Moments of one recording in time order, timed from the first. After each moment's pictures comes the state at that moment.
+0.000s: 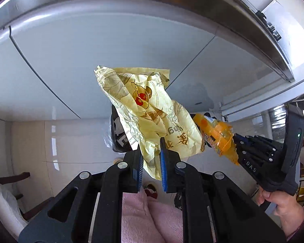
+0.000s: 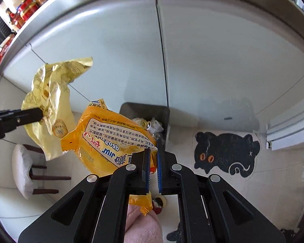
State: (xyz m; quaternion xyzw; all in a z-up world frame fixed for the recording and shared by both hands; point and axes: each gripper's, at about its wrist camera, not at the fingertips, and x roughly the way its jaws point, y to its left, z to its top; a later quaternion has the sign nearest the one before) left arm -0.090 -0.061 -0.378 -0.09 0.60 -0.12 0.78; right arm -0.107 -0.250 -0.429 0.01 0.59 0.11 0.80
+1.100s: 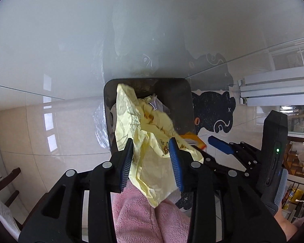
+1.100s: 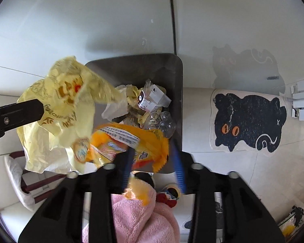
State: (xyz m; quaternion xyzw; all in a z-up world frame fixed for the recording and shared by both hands) left arm 0.010 -0.068 -0.580 -0.08 0.71 -0.13 0.69; right arm -0.029 -0.212 -0.630 0.05 0.69 0.10 0.71
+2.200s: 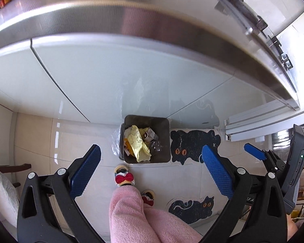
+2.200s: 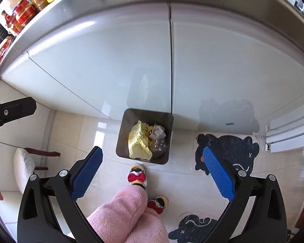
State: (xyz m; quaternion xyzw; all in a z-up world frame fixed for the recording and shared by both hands) left arm -0.062 -0.023 -0.319 -0.12 0.58 -0.07 0.80; right arm -0.069 -0.233 -0.356 0.01 0.57 0.13 0.81
